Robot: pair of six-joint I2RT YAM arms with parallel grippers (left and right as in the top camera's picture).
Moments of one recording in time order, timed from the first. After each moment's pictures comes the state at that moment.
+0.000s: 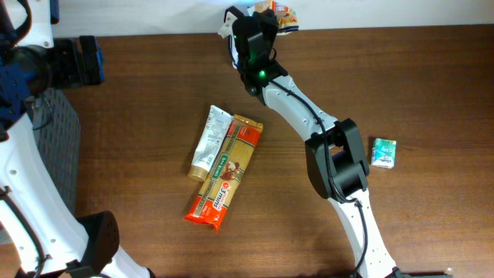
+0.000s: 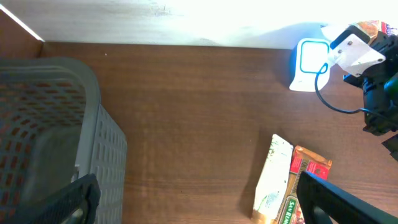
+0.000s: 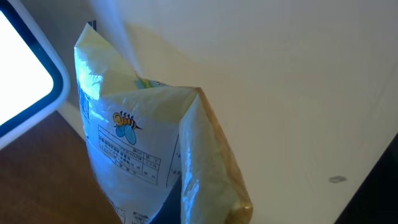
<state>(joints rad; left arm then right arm) 0.18 1.86 2.76 -1.69 0.11 0.09 0.48 2.51 2.15 0.14 0.78 -1.24</state>
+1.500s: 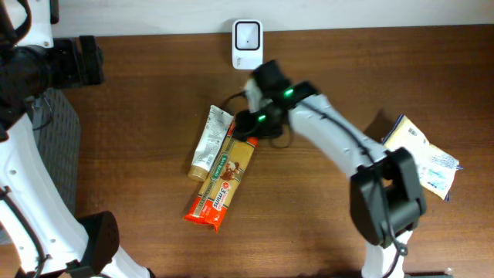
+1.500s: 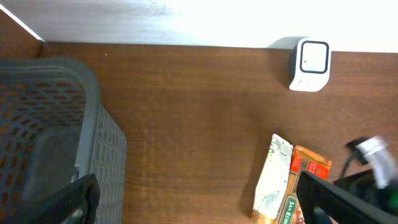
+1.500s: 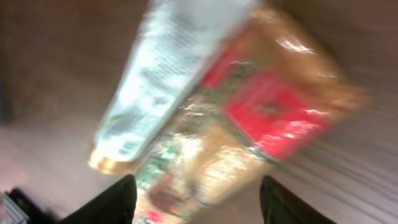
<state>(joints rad) 0.18 1.86 2.76 -1.69 0.11 0.09 0.51 2.02 1.62 -0.81 -0.40 0.31</state>
